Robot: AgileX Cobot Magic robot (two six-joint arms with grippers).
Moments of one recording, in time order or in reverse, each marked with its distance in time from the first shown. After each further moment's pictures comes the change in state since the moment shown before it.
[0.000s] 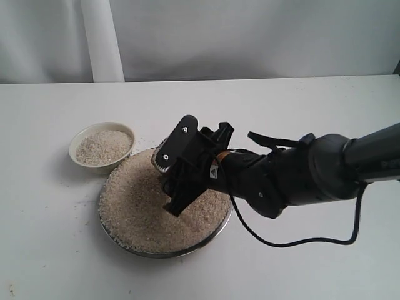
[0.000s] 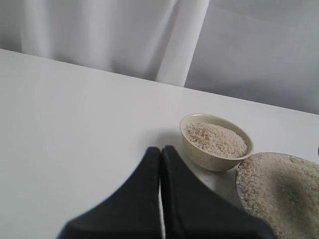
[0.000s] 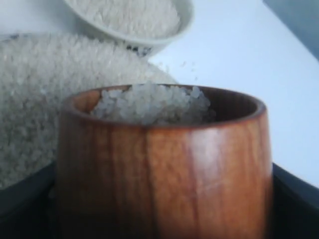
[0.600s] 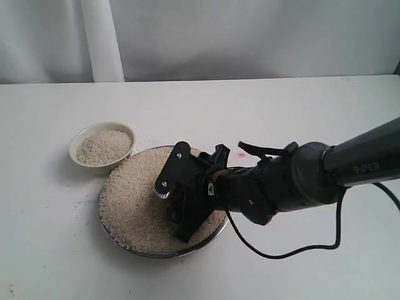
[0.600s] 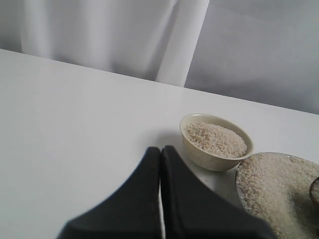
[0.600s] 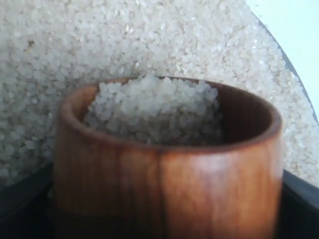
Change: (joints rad) left arm 0.000 0.000 0.000 0.000 0.000 0.000; right arm 0.005 0.076 -0.019 0.015 0.160 -0.084
